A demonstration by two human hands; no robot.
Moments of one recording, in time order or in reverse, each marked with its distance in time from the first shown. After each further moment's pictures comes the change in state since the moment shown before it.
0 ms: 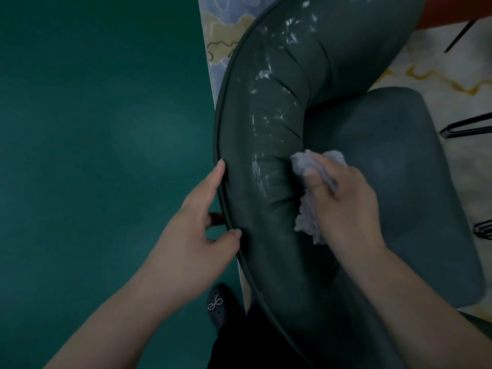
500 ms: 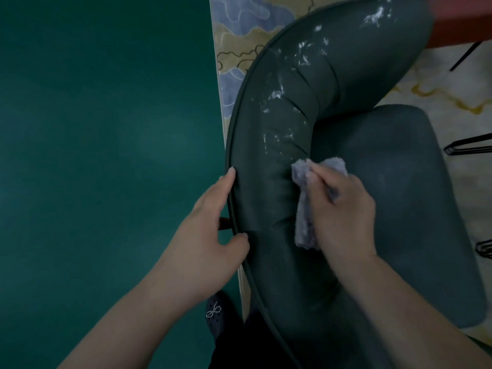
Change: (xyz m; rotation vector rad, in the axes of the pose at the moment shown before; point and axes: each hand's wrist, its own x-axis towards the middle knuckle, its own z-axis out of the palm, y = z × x) left_hand 0.010 0.009 -0.005 0.076 0.005 -0.011; right_hand 0.012 -0.018 0.012 0.058 0.060 0.022
